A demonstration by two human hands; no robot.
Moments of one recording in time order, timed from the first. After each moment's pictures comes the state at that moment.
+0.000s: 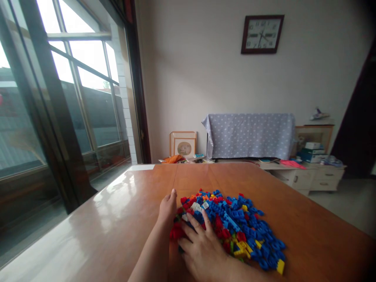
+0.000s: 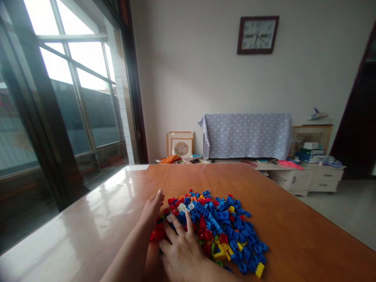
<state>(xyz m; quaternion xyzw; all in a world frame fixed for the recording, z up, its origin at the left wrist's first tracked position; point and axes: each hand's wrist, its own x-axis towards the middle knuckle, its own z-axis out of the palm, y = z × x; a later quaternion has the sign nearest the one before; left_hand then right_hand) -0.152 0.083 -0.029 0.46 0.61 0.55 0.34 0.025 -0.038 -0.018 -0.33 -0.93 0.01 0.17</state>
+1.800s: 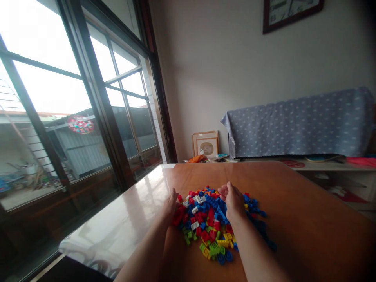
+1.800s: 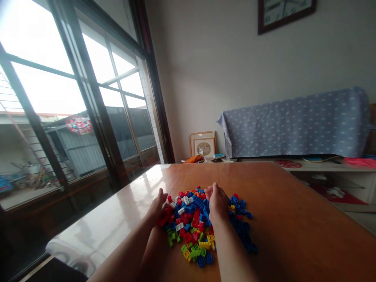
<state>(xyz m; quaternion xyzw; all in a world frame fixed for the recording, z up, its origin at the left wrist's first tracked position) -0.108 0.003 -0.015 0.40 0.64 0.59 0.29 0.133 0.073 -0.014 -0.41 -0.31 0.52 0.68</state>
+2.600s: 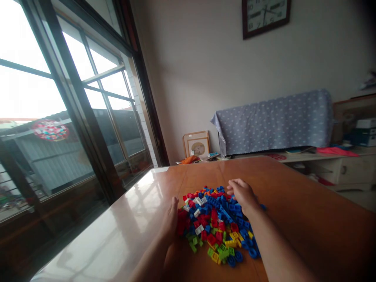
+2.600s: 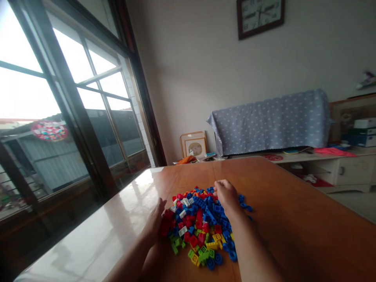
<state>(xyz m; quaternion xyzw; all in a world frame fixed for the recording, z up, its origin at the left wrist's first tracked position) -0.119 -0.011 -0.024 0.45 0.64 0.53 0.32 0.168 0.076 -0.003 -0.50 -0.44 0.43 0.61</state>
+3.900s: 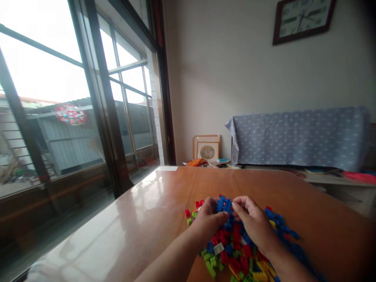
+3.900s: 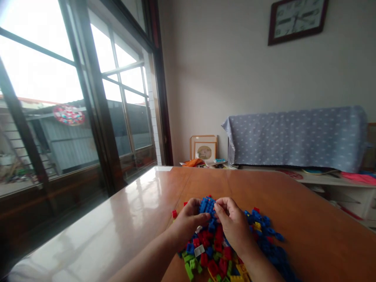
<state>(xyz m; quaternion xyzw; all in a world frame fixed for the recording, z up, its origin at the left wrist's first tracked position) -0.054 0.013 0.009 0.50 0.37 0.55 0.56 0.111 0.037 0.000 -0.41 -0.62 0.40 0.54</state>
